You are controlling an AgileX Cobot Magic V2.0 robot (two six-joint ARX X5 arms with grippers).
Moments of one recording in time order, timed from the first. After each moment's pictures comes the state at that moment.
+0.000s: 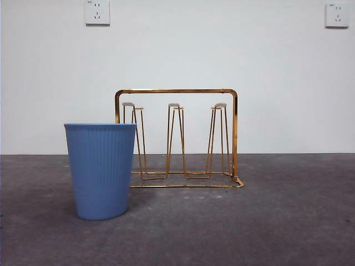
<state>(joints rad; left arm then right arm) -0.75 1.45 0.98 1.00 0.31 -1.36 0.64 1.02 1.37 -0.48 -0.02 -0.09</state>
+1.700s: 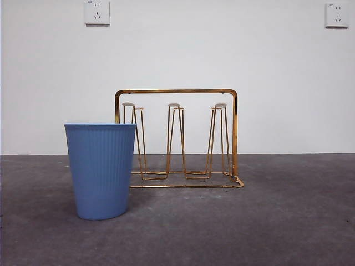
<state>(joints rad) -0.72 1.45 0.98 1.00 0.38 -1.27 0.64 0.95 1.37 -0.82 0.00 -0.12</state>
